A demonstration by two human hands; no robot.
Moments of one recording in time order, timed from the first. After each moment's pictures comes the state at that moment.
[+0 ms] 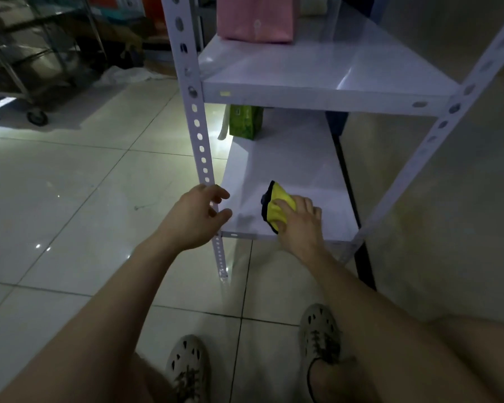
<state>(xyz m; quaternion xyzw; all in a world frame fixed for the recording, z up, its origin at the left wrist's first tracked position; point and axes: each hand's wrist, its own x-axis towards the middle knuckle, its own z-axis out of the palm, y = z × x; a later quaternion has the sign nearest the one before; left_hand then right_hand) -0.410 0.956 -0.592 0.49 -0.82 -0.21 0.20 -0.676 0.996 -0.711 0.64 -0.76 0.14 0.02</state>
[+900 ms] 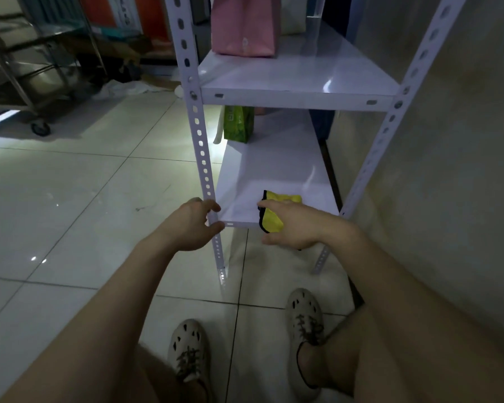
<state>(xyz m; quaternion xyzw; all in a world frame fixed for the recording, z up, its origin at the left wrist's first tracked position) -0.393 1.020 -0.572 0.51 -0.84 -0.20 0.05 -0.641 1.099 -0.555 0.72 -0.67 0.02 -0.20</state>
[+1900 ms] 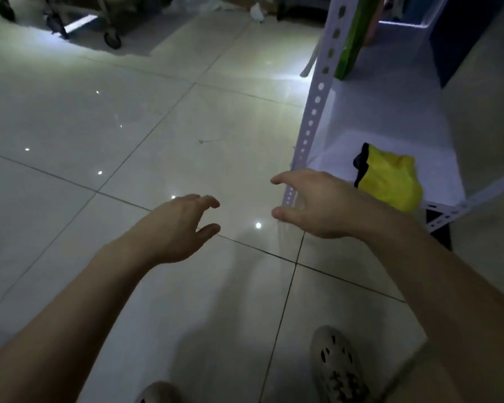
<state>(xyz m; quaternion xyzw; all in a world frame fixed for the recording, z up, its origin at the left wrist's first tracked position) -0.211 1.063 -0.641 0.56 -0.81 -0.18 -0.03 -0.493 1.063 -0.604 0.77 -0.60 0.01 -0.21</state>
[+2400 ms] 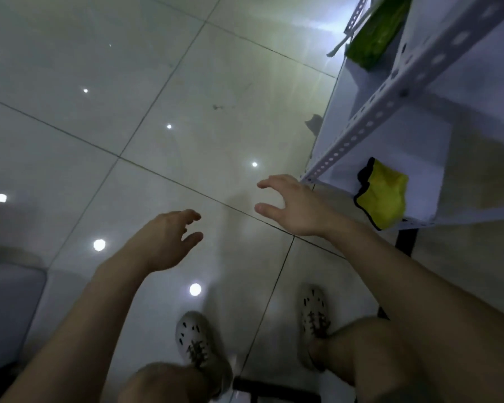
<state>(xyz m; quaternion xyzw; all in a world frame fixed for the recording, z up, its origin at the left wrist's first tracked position) -0.123 1.043 -0.522 0.61 -0.70 -0.35 -0.11 -0.411 1.000 -0.512 0.71 -0.58 -0.01 -0.40</state>
